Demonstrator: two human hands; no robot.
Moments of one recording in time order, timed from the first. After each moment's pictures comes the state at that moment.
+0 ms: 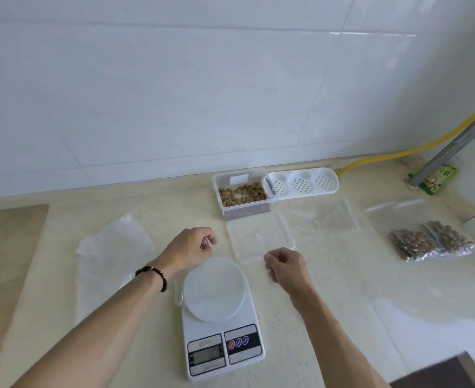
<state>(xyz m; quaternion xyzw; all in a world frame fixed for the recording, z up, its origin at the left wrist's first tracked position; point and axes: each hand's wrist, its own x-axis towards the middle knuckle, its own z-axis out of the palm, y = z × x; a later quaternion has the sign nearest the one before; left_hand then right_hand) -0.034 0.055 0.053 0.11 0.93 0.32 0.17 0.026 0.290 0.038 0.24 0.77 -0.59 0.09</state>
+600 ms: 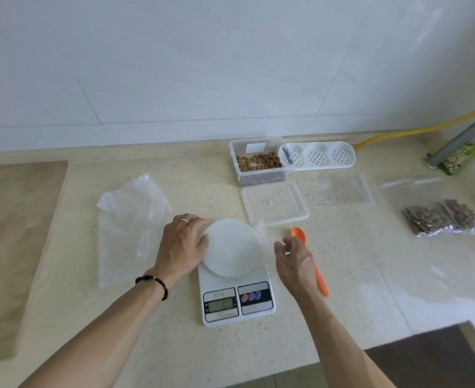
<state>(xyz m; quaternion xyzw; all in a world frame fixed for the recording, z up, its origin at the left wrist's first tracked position) 0.046 0.017 0.005 0.09 0.97 0.24 -0.03 0.082 0.260 0.010 0.21 0.90 -0.38 0.05</state>
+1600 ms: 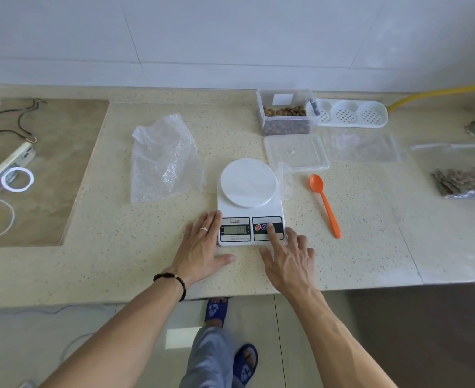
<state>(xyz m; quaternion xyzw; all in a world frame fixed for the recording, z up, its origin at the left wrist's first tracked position) 0.204 0.034 -0.050 0.07 0.97 0.19 0.14 0.207 0.245 -0.035 -0.02 0.99 -0.07 0.12</state>
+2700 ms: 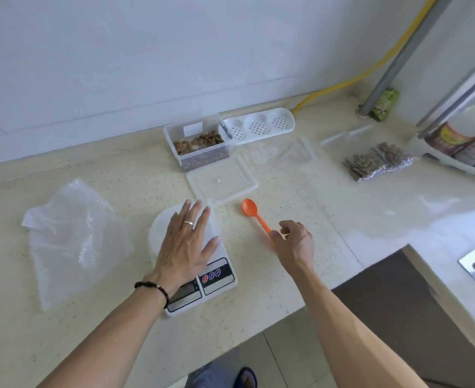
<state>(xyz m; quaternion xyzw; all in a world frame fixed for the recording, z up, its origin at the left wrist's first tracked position) 0.076 0.106 0.000 0.24 0.96 0.16 0.04 0.126 0.341 -0.006 0.29 0.89 -0.34 -0.02</state>
